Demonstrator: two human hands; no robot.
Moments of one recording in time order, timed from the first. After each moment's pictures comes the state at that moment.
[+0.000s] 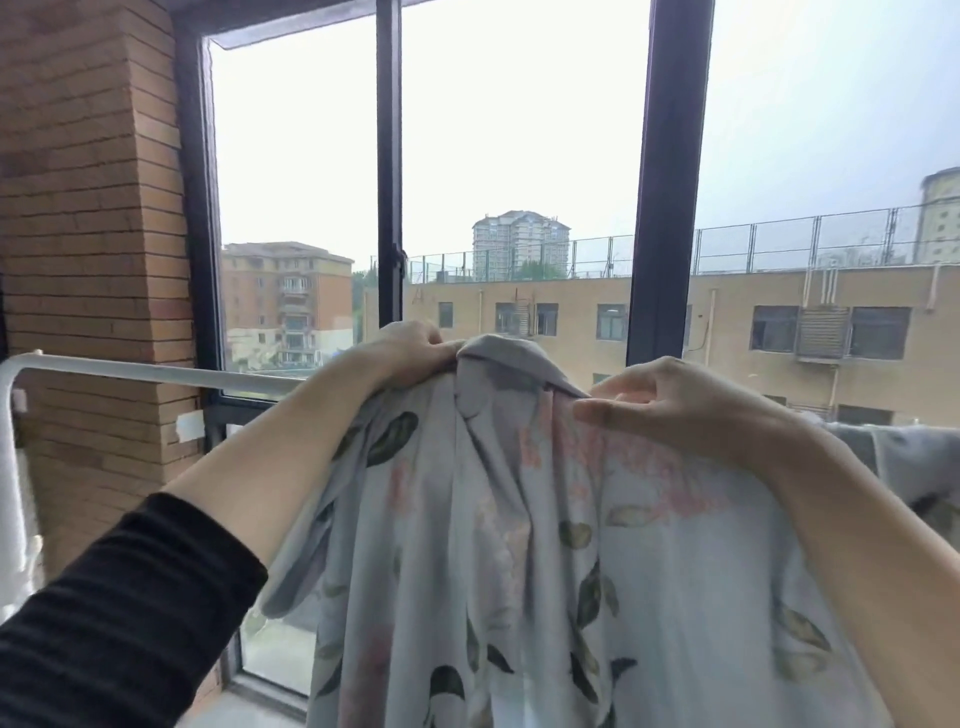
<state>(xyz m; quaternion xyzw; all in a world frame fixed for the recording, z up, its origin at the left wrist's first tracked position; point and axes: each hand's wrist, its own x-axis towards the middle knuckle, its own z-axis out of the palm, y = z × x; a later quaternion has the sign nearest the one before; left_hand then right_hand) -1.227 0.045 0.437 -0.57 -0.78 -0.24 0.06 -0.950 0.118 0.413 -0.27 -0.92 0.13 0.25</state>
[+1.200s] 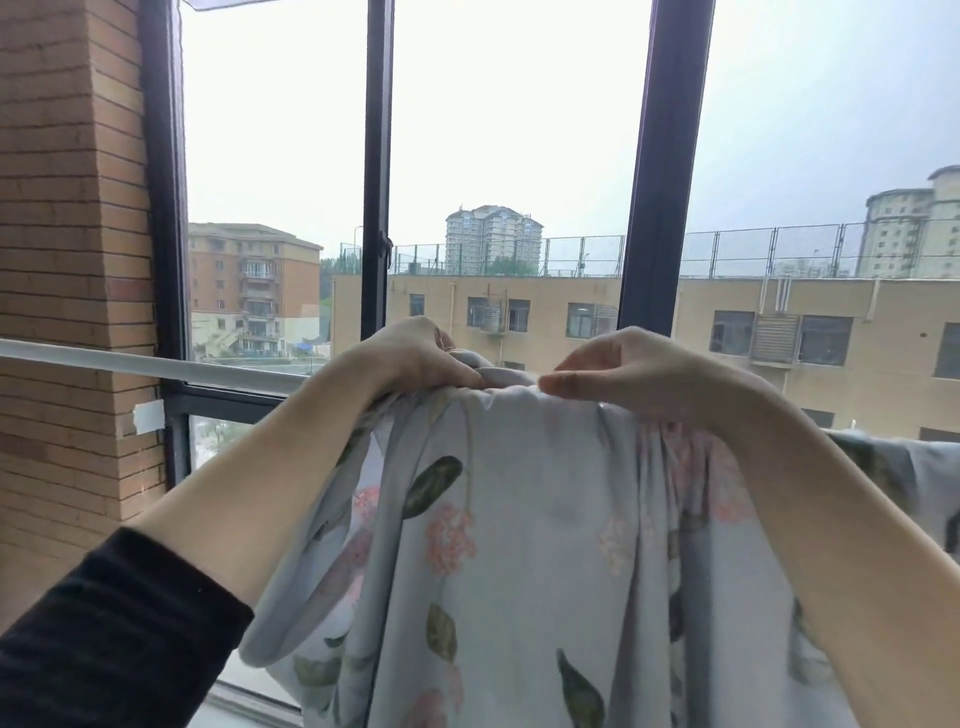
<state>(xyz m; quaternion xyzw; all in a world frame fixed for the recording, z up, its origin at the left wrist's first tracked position) -1.241 0.041 0.434 -0.59 -0.73 -0.33 -0.04 -1.007 0.102 0.436 -0.24 -0.93 0.18 0.23</state>
